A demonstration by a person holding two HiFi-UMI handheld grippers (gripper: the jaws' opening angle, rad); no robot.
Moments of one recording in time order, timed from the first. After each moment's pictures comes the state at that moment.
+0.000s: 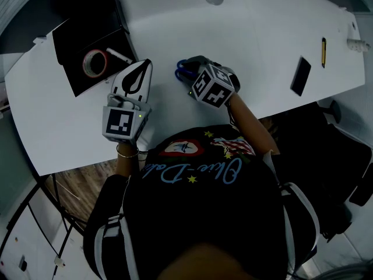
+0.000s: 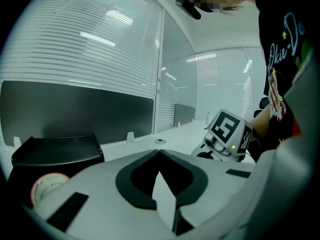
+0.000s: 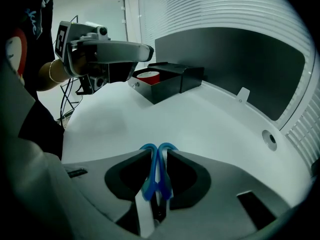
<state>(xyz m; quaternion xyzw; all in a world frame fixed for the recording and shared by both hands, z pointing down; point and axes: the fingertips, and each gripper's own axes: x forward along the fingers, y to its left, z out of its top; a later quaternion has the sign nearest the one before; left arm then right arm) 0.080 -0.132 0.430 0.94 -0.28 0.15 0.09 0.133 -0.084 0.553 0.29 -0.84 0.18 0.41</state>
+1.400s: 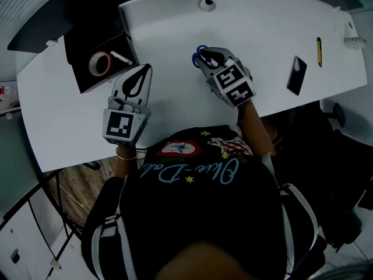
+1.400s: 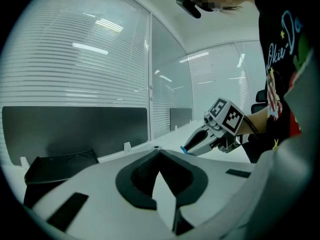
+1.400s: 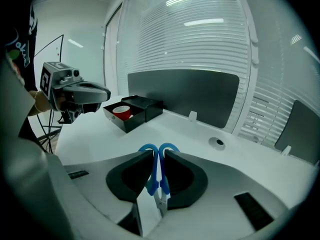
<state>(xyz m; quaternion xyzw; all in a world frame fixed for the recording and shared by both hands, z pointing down) 0.087 -0.102 0.392 0.95 -0.28 0.15 0.03 0.210 -0.100 0.462 0.47 -0.82 0.15 0.28</state>
